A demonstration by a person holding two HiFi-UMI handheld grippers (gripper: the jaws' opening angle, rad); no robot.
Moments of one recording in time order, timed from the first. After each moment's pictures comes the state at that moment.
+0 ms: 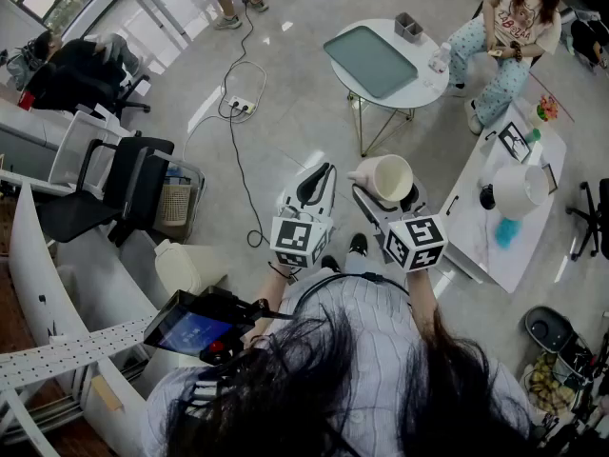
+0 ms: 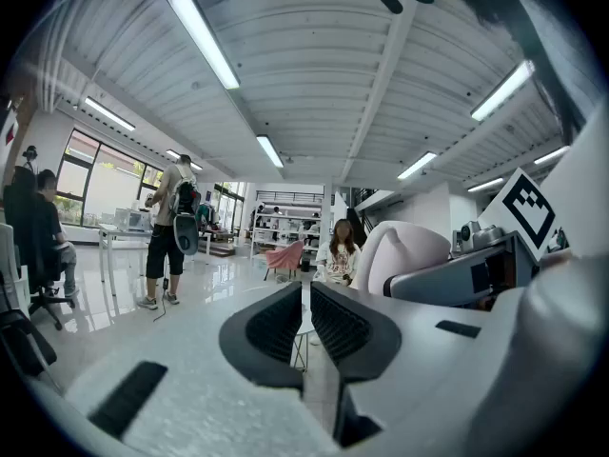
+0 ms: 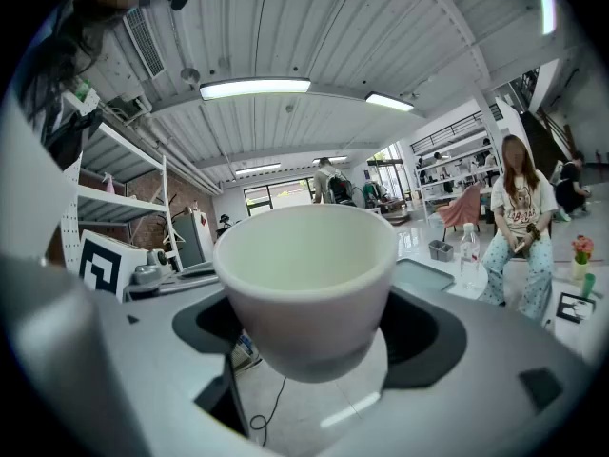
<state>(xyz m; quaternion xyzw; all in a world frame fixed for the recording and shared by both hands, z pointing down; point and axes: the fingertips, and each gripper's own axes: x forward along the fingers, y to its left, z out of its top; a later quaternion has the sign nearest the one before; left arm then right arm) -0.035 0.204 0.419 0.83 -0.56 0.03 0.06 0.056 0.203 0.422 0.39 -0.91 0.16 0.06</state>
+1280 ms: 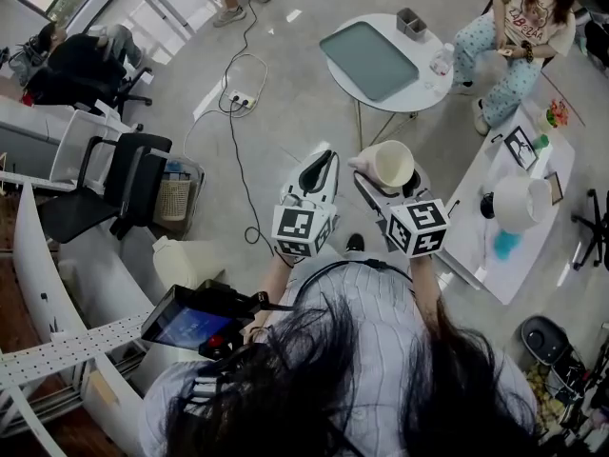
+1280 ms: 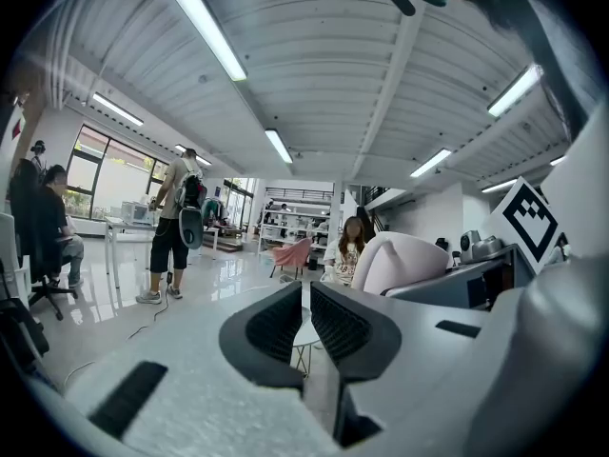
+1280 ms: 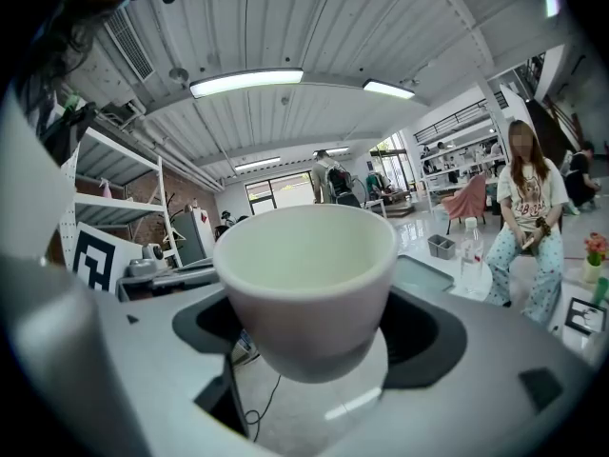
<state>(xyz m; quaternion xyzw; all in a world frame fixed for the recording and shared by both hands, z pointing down) -0.004 0.133 0.424 0.81 -0.58 0.02 0.08 0.084 0.128 0.437 0.37 -0.91 0.18 0.08</state>
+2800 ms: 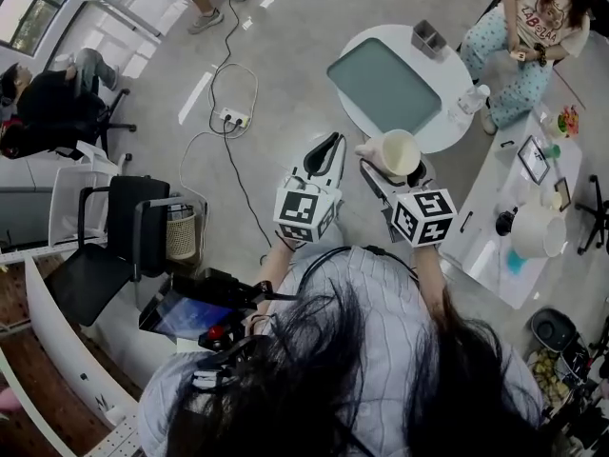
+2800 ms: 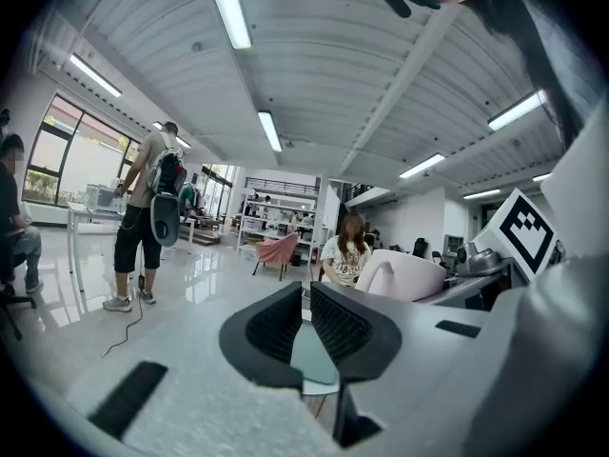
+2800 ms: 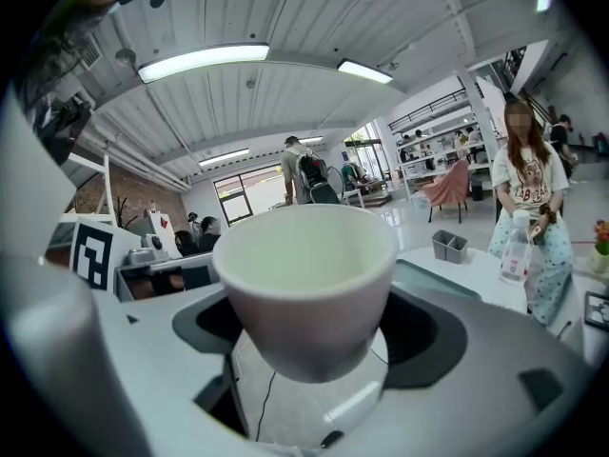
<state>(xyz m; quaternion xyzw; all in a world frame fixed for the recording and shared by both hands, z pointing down) -0.098 -0.103 0.433 0.85 -0.51 0.03 0.10 -0.011 -0.089 0.464 0.42 -0.87 0.23 0.09</state>
